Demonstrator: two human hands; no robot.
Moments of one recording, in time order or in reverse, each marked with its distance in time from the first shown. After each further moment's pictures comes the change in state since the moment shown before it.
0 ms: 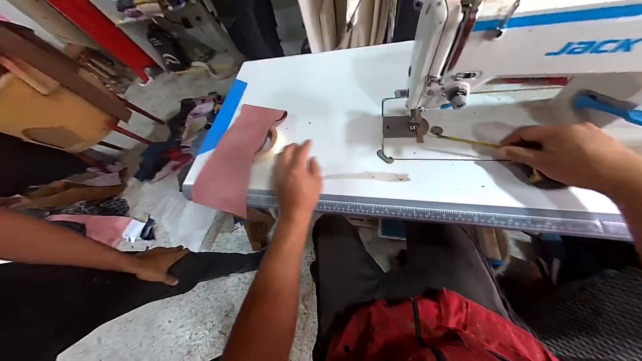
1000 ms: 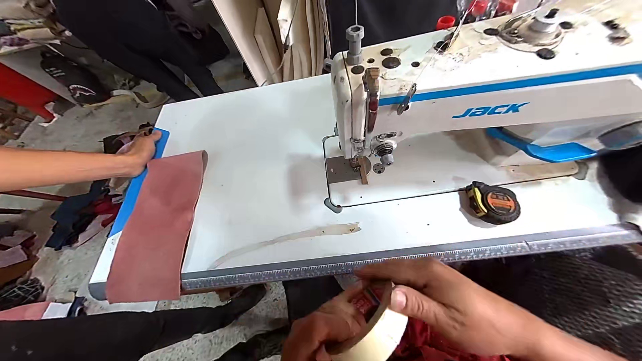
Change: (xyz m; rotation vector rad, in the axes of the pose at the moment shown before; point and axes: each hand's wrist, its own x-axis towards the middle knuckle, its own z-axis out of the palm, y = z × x) left_hand -0.105 0.077 -0.014 -1.527 -0.460 0.233; right_hand -0.057 -0.134 0.036 0.943 -0.302 -0.229
